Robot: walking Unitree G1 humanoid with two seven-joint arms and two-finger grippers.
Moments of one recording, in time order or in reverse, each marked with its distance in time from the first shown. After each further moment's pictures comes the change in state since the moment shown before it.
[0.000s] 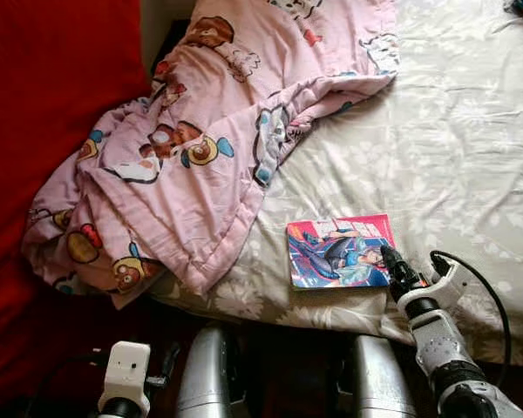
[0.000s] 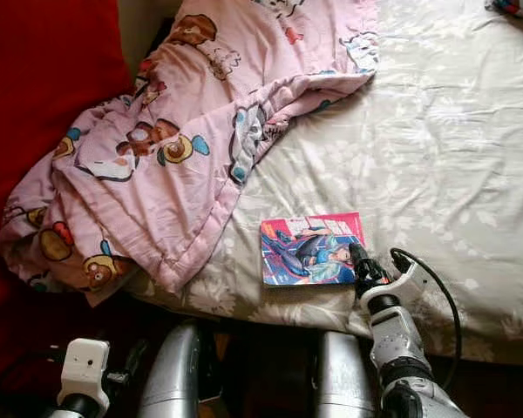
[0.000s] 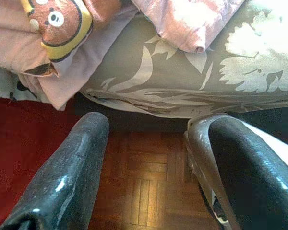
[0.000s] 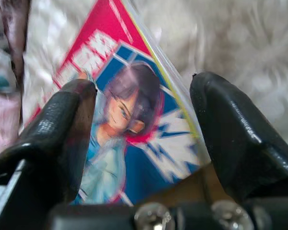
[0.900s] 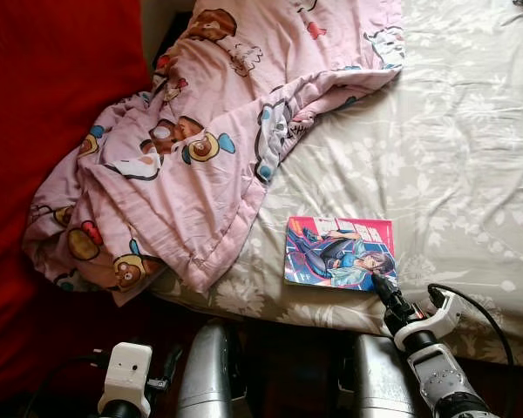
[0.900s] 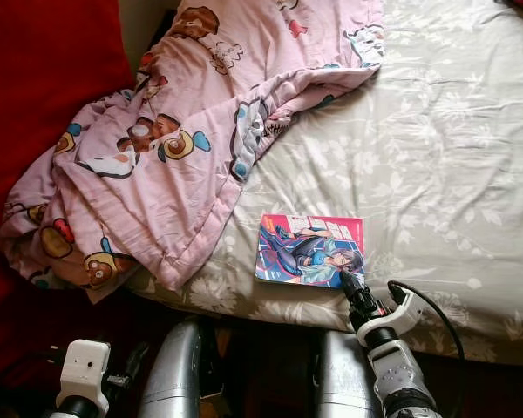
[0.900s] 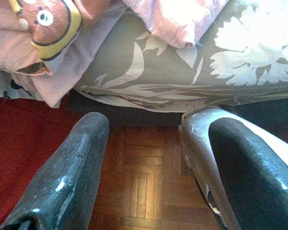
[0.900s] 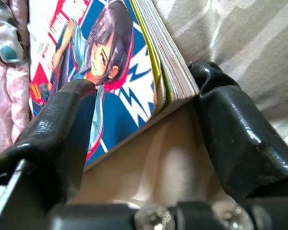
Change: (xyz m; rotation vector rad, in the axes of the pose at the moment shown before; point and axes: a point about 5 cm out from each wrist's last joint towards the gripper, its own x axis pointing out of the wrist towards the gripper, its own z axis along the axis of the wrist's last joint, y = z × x) left arm -0.007 -0.003 0.003 0.006 0.021 -0.017; right arm -0.015 -0.005 -0.031 0.128 0.041 0.077
